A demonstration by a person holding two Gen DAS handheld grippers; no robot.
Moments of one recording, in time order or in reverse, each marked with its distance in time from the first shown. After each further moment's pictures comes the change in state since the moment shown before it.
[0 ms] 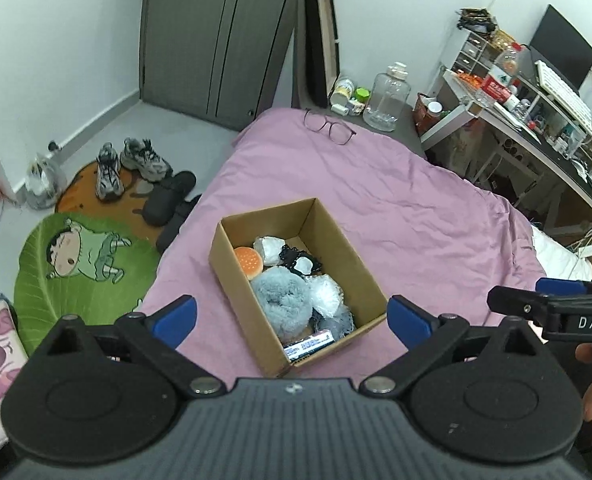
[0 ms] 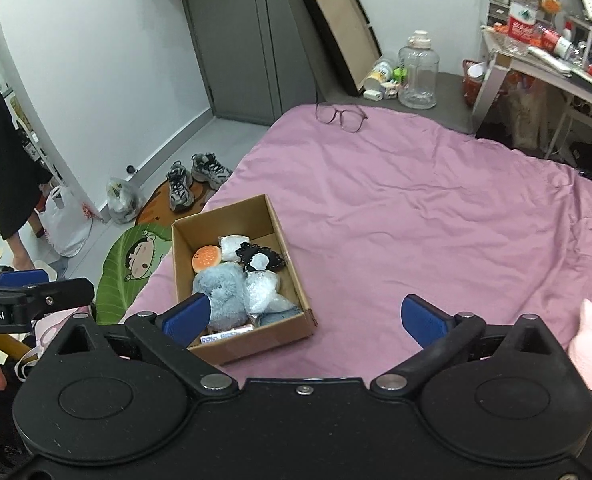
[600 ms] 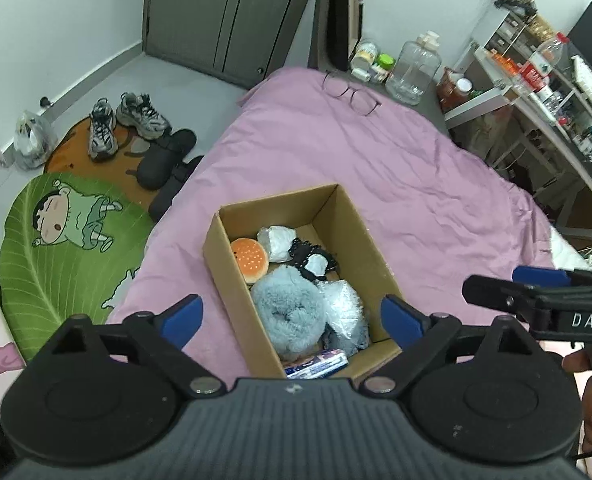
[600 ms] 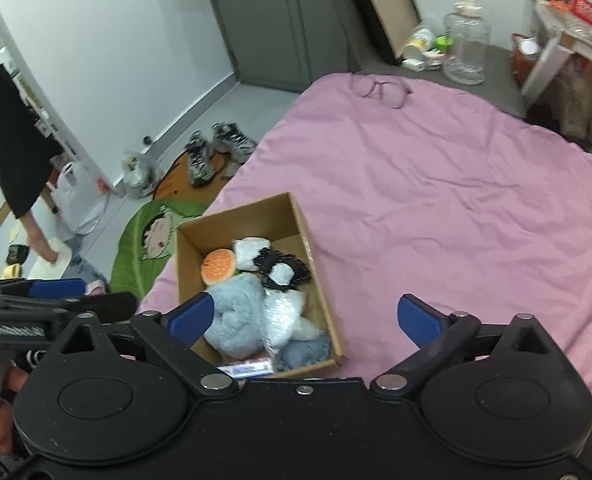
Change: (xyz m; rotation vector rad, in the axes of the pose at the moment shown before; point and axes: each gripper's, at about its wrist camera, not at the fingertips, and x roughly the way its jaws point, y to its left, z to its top) left arm 0.079 0.022 0.035 -0.079 0.135 -0.013; right arm 0.083 0.011 0.049 -0.029 0.124 0.075
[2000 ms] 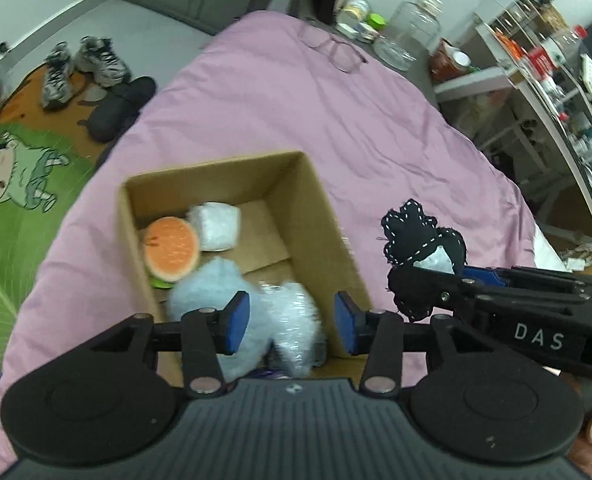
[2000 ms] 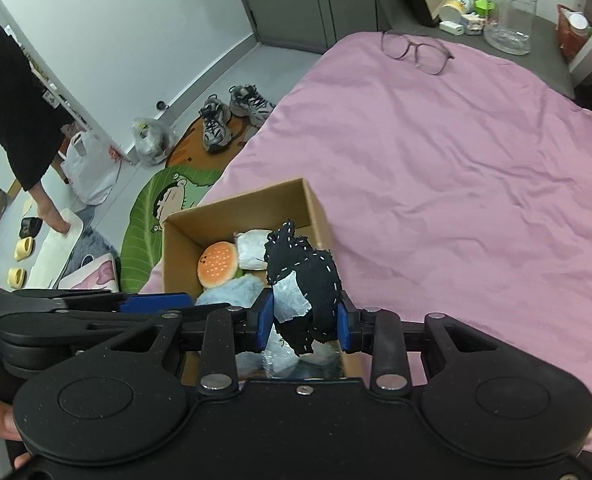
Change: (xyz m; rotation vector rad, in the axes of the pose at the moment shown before) left arm 0.094 -0.013 0.017 -0.090 0.143 -0.097; right arm 0.078 -0.004 0.029 -0.038 0.142 0.101
